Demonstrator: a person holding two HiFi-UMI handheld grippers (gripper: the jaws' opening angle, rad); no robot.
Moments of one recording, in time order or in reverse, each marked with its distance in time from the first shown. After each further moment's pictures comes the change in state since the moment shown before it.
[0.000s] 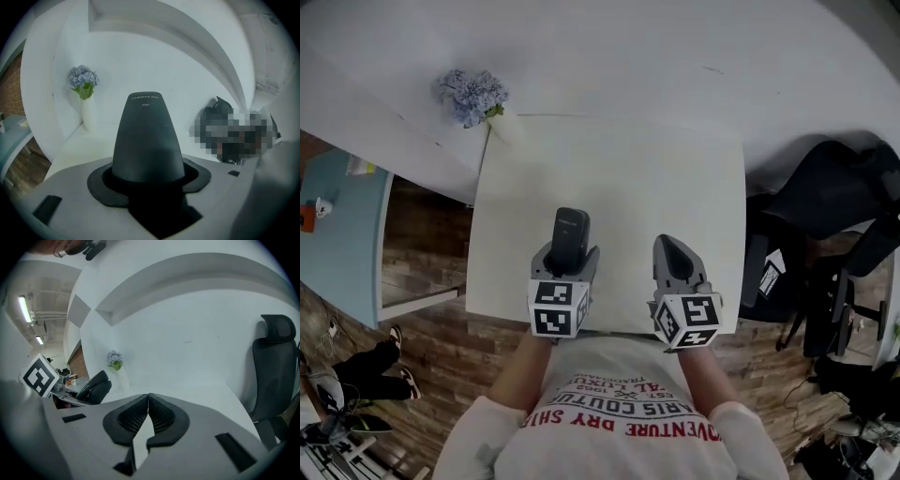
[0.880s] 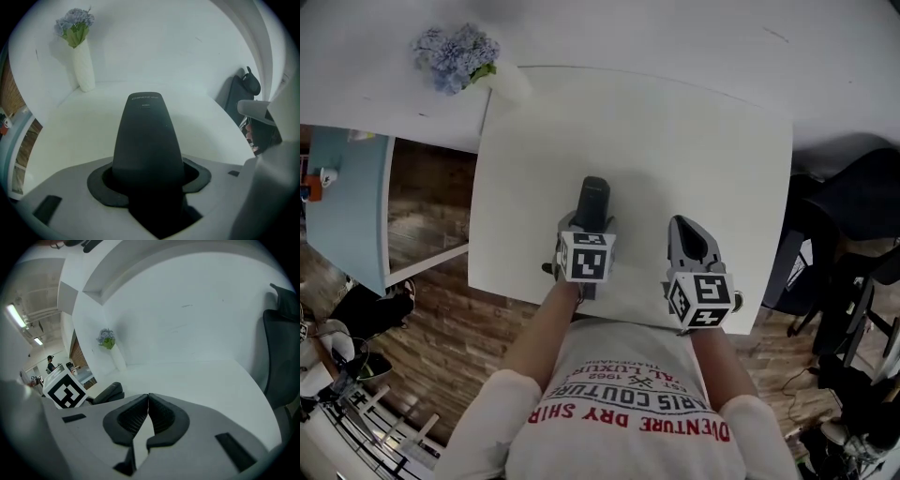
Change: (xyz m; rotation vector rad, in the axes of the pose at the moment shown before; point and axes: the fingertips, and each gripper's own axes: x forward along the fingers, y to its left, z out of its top) left arm 0.098 0.029 -0.106 -0.066 0.386 0.138; right arm 0.048 -0.025 -0.080 0.057 0.227 0.055
